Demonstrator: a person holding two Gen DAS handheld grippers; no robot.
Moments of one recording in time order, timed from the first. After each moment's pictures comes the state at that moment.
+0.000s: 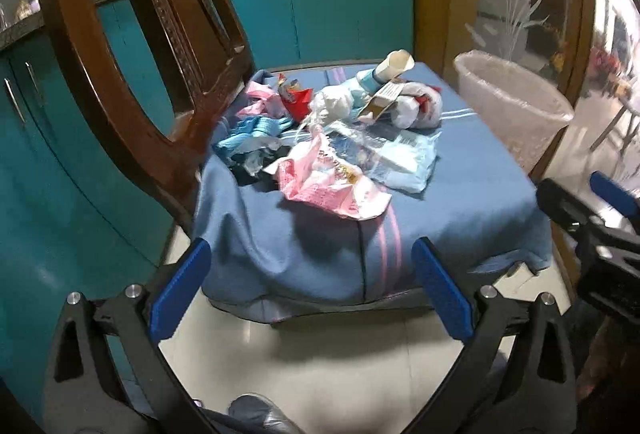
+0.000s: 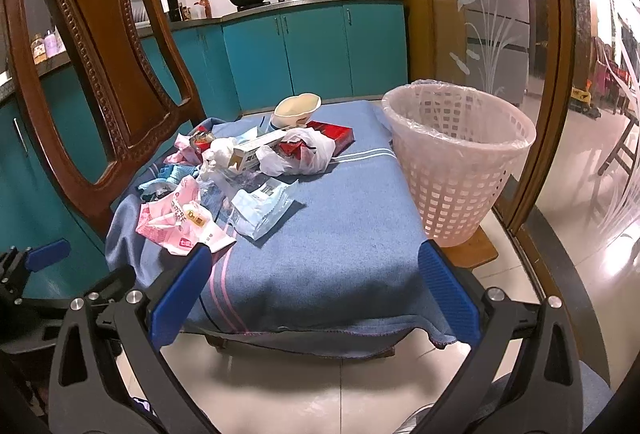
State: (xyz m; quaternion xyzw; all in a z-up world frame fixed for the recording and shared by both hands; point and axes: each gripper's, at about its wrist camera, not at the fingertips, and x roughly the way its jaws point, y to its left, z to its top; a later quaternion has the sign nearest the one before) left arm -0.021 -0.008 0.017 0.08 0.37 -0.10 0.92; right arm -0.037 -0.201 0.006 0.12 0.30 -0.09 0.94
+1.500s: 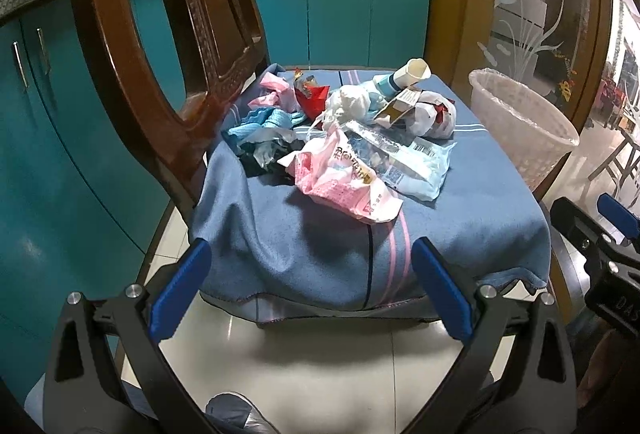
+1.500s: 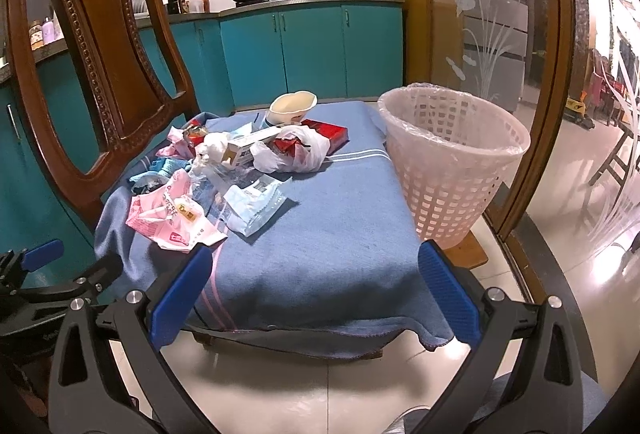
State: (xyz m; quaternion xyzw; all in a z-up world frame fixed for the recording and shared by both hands) left arm -0.018 0.000 0.006 0.04 0.36 -0.07 0.93; right arm -0.037 -0.199 0.005 0.10 0.31 -0.10 0.94
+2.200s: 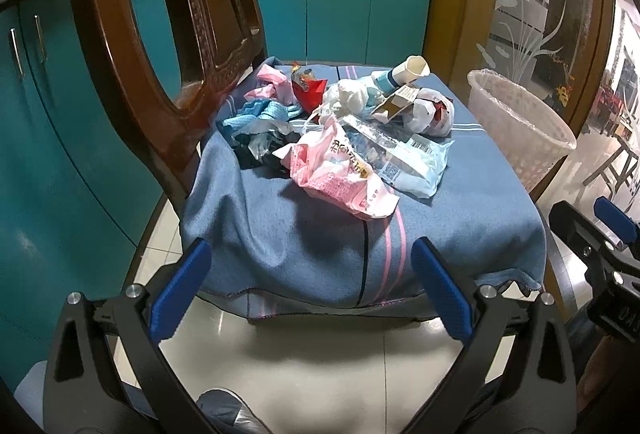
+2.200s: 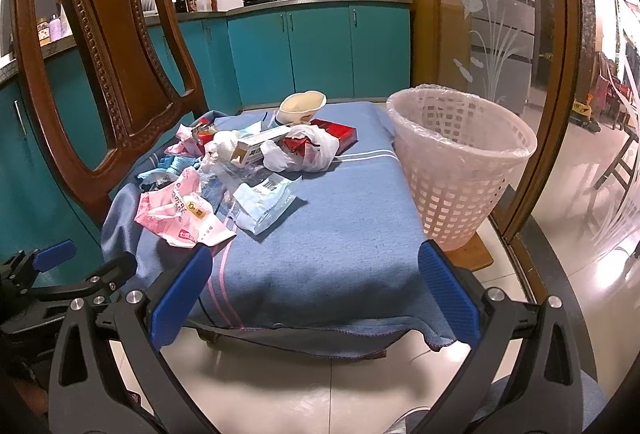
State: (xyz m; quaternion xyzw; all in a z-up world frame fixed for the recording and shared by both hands) left arm -0.017 0.001 -0.002 0.02 0.37 -0.07 0.93; right arm -0.036 -0.194 0.005 0.10 0.31 -0.09 0.94
